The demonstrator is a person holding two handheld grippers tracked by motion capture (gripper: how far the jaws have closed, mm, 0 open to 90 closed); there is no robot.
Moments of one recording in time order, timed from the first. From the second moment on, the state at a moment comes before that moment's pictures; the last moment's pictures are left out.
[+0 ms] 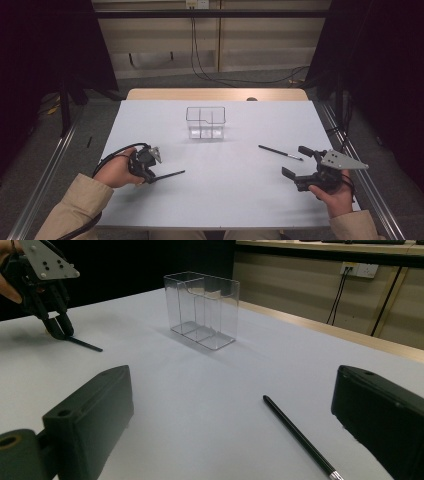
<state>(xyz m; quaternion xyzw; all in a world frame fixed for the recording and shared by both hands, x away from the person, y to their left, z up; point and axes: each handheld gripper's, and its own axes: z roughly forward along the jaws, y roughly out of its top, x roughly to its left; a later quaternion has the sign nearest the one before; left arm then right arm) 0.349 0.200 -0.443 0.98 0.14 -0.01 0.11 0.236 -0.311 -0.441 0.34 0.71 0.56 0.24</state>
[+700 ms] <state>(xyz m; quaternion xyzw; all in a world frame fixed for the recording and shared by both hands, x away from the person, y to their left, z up) 0.346 0.193 -0.439 0.98 0.17 -0.01 0.12 0.237 -0.310 -0.441 0.34 0.72 0.55 0.24</state>
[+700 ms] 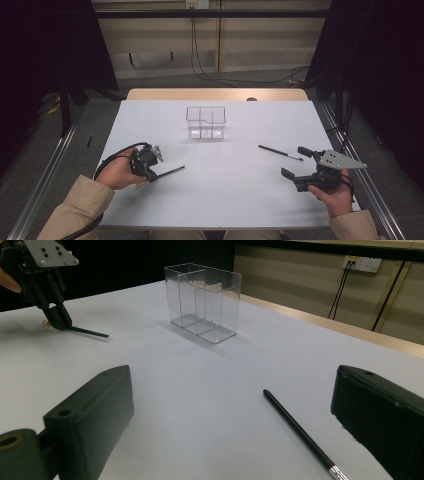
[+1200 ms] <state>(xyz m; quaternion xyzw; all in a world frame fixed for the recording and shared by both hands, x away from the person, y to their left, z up) 0.357 0.153 -0.413 0.98 0.15 -0.01 0.15 0.239 -0.307 -0.432 0.33 0.74 0.55 0.23</state>
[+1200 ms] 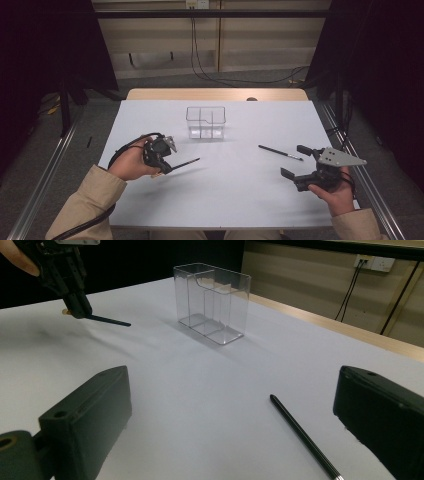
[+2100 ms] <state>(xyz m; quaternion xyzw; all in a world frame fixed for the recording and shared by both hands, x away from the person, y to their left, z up) 0.358 0.080 -0.393 0.98 0.07 -0.01 0.17 0.254 -0.286 -0.430 0.31 0.75 0.55 0.21</state>
